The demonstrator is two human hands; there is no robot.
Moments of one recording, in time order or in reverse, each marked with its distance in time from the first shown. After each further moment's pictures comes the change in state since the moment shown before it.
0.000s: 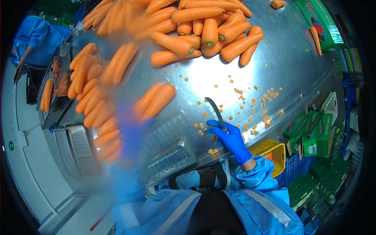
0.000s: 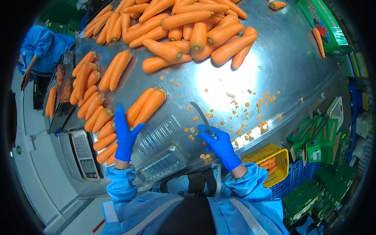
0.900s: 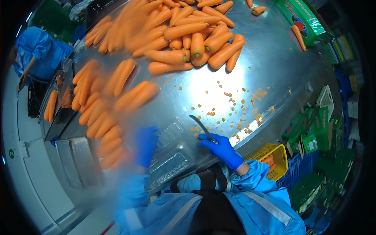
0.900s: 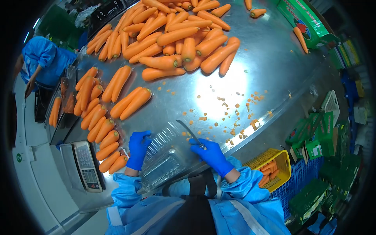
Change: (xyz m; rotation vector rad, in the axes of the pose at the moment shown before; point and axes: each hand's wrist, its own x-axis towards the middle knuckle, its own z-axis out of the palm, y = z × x) left_hand -0.038 0.023 0.015 -0.198 -0.190 -0.161; right_hand -0.027 0.026 0.019 -0.127 -0.001 -0.068
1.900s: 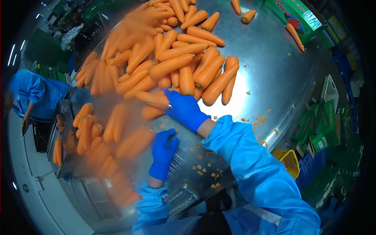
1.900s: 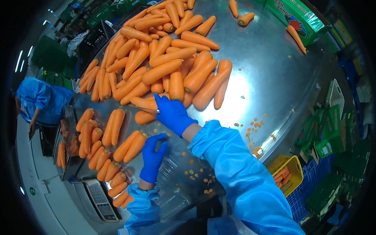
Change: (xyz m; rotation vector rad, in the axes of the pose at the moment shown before) left_hand 0.142 0.095 0.051 -0.014 0.025 0.333; right_hand 0.253 -0.162 -0.006 -0.805 0.277 -0.715
